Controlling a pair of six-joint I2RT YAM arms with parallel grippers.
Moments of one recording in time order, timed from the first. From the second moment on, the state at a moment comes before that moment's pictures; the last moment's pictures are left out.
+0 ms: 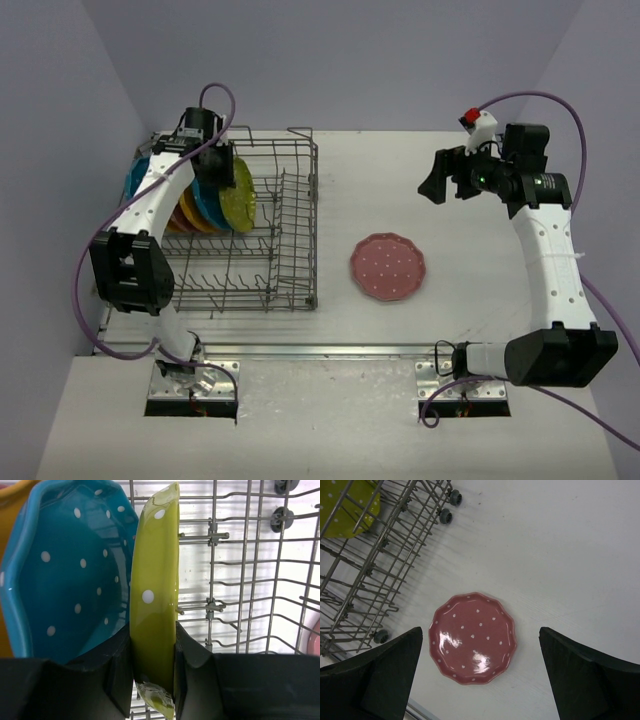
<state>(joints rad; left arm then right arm) -0.07 1.73 1.63 -0.85 0.05 -0.14 -0.06 1.31 1.40 -0.76 -0.54 -0.16</state>
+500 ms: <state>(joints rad) -0.06 1.59 1.81 -0.92 0.08 -0.08 -0.06 1.31 1.40 -0.76 -0.59 -0.10</state>
